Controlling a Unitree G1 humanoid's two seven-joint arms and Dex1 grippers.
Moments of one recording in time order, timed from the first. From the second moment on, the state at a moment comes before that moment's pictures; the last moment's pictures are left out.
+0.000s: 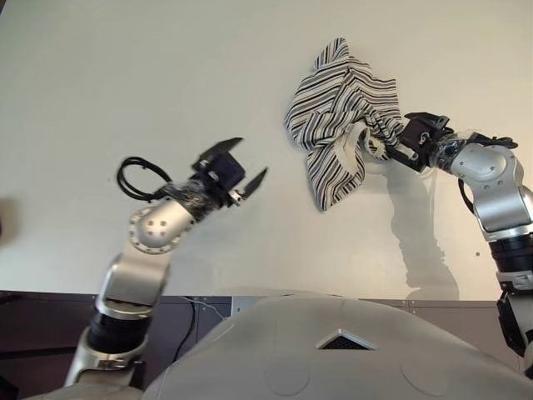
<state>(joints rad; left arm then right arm) 0.26 0.46 -0.26 -0.66 -0.04 0.50 -0.46 -0.16 -0.66 0.30 0.00 -0.20 0.24 0.67</state>
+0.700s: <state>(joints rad) 0.33 0.48 -0.14 -0.54 0.02 0.43 -0.40 -0.12 -0.49 0.44 -0.21 -0.11 0.39 0.75</state>
